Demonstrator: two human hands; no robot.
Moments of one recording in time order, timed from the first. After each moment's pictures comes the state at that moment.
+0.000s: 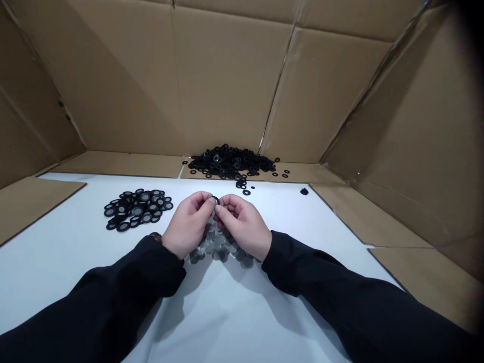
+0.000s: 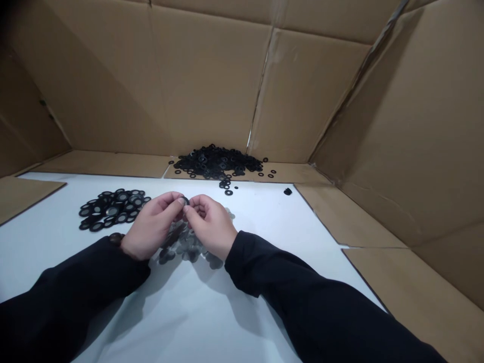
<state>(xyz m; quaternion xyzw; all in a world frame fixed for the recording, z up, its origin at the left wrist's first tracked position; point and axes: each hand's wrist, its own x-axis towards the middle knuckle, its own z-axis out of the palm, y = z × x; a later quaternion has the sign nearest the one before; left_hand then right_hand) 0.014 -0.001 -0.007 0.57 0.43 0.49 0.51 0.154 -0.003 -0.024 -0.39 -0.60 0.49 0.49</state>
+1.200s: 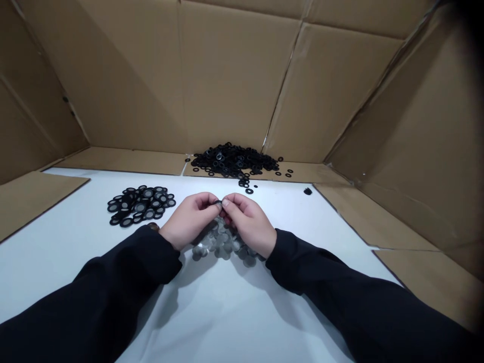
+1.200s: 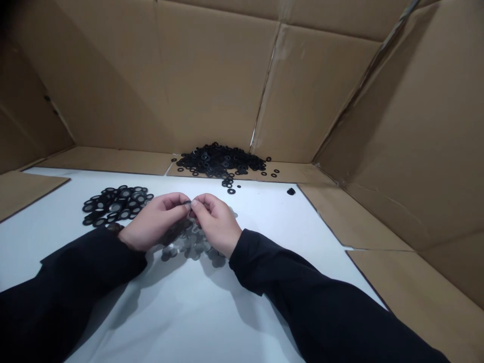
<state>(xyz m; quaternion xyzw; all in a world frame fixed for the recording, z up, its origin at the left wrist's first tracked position) 0.008 0.000 -0.004 0.60 0.43 0.41 0.54 0.161 -0.002 -0.030 -0.40 -0.60 0.50 0.48</state>
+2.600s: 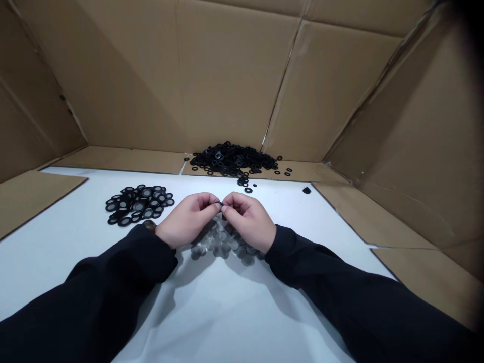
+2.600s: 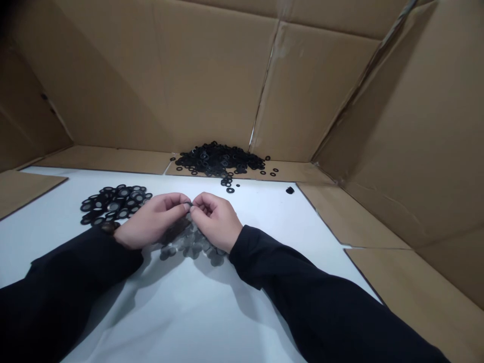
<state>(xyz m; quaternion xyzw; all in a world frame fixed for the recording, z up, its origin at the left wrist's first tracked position) 0.004 0.002 -0.002 0.65 0.43 0.36 0.51 0.170 -0.002 -0.027 -0.41 -0.67 0.40 0.46</state>
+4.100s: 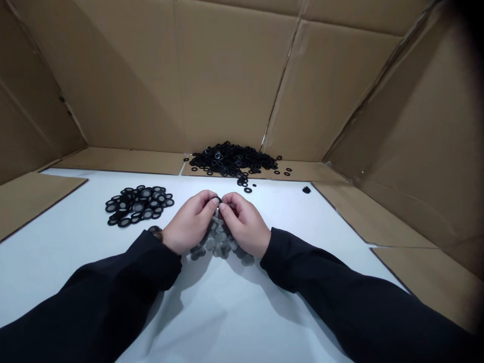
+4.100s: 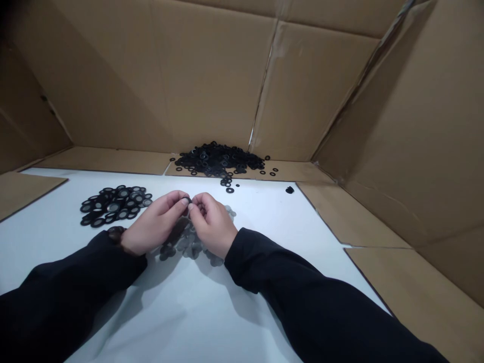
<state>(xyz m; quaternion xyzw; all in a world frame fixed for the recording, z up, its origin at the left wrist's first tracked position) 0.010 0.000 -0.007 0.68 0.44 0.40 0.44 0.162 -0.005 -0.035 -0.43 -0.70 0.34 0.46</state>
